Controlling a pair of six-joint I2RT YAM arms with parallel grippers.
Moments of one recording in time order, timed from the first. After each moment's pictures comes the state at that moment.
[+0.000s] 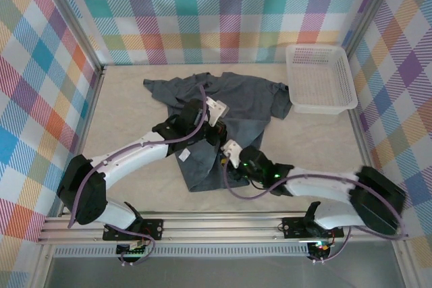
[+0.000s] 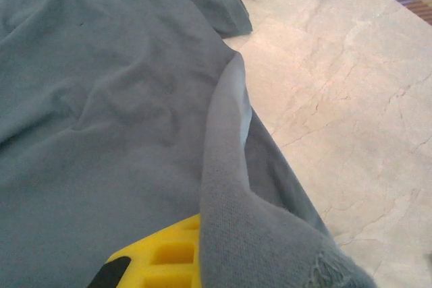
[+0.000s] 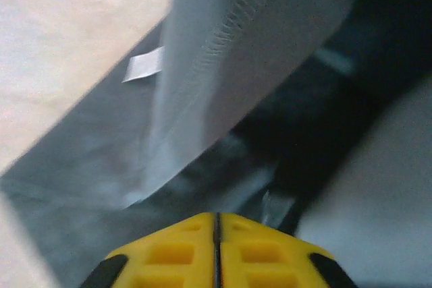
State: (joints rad) left arm -0.73 1.45 1.07 -0.25 0.13 -0.12; right arm 1.02 1.36 0.51 0.29 0.16 -0.03
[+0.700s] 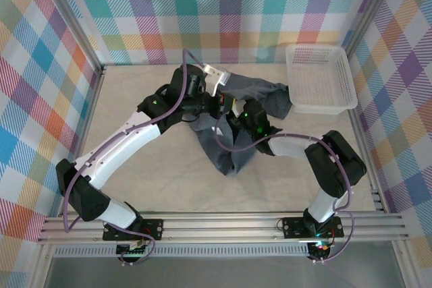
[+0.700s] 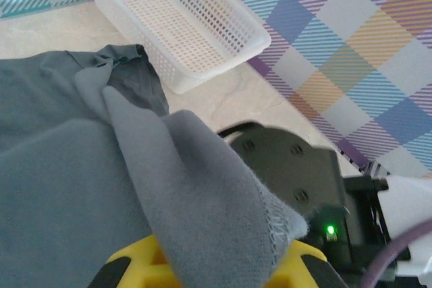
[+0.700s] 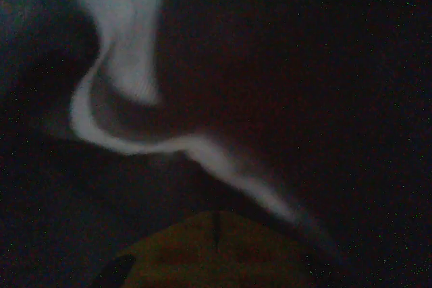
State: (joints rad) left arm -0.70 1.49 1.53 -0.53 0.33 -0.27; right arm 0.63 1.70 0.89 0.46 0.17 -0.28
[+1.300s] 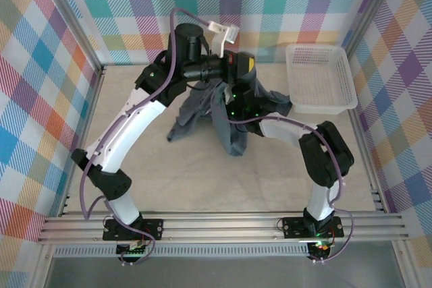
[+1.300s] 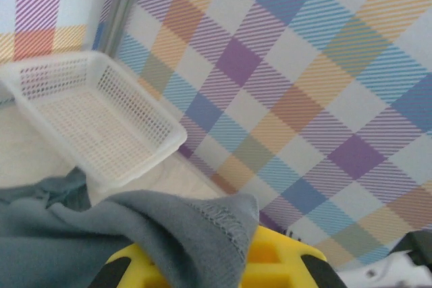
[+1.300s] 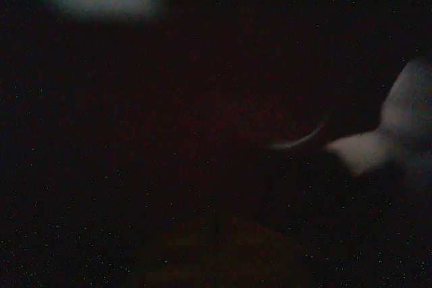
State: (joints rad) left arm -0.73 1.75 2.18 -0.64 0.46 -0.41; right arm 0.63 1.84 1.18 0.09 -0.17 0.22
